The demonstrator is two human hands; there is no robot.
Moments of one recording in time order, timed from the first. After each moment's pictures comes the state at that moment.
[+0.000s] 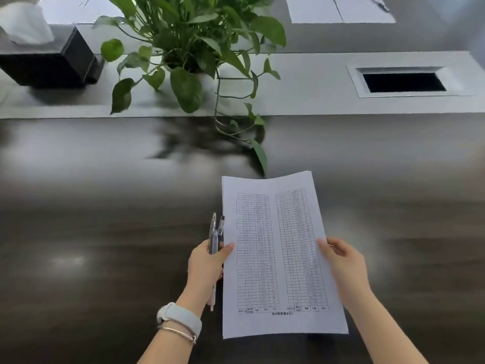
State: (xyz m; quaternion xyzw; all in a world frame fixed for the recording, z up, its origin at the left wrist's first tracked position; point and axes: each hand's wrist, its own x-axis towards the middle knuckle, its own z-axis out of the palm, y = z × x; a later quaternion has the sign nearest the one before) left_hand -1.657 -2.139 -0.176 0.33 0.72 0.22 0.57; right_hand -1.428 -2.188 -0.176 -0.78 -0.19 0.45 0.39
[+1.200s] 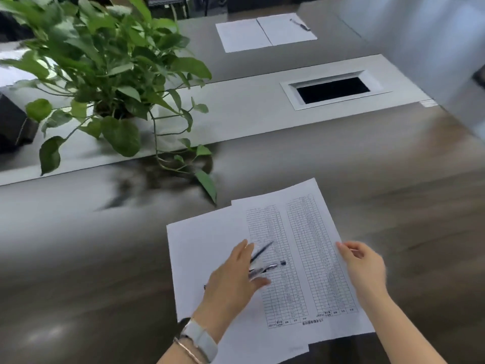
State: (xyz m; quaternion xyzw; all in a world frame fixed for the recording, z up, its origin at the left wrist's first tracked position) left_hand -1.547 -2.127 -0.162 0.79 0.50 -0.04 0.35; right_hand -1.330 -2.206 -0.169 -0.85 -0.16 0.30 0.40
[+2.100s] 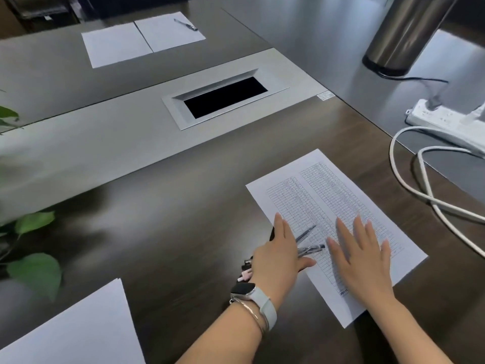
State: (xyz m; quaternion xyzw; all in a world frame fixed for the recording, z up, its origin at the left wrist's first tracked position) left_hand -1.221 -2.109 -0.192 0.91 0.33 -0.15 0.22; right_hand -1.108 -2.229 -0.229 -0.94 -0.31 0.13 0.09
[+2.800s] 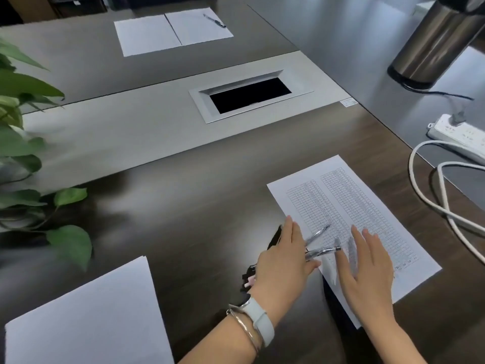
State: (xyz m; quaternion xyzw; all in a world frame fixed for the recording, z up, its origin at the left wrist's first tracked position) left_hand -1.260 -2.113 -0.166 0.88 0.34 -0.08 0.31; right_hand -1.156 -2.224 -0.210 -0.92 -0.31 0.08 0.23
